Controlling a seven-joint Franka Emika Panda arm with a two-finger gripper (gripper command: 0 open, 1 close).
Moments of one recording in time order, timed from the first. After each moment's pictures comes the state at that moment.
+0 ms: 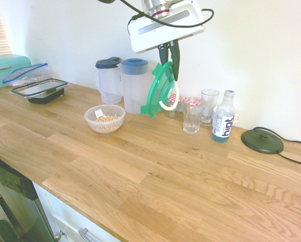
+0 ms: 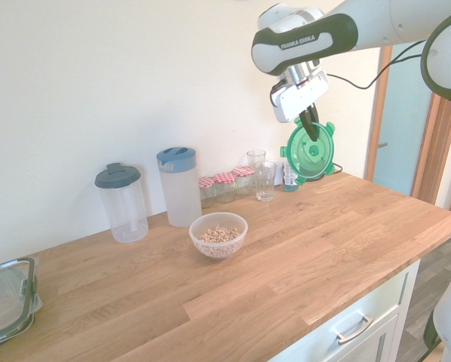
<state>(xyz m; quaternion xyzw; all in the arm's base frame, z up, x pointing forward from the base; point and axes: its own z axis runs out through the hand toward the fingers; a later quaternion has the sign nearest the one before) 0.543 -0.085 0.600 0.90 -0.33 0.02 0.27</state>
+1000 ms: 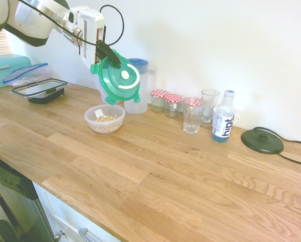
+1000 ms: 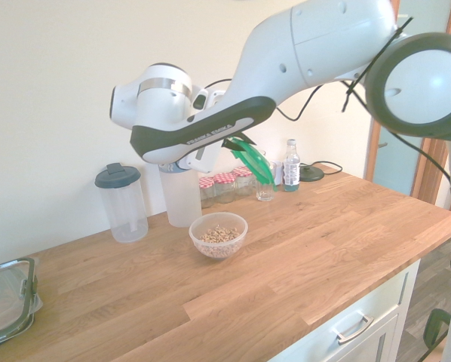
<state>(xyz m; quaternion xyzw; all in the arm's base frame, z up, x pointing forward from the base) 0.558 0.199 0.518 0.70 -0.45 0.25 0.49</state>
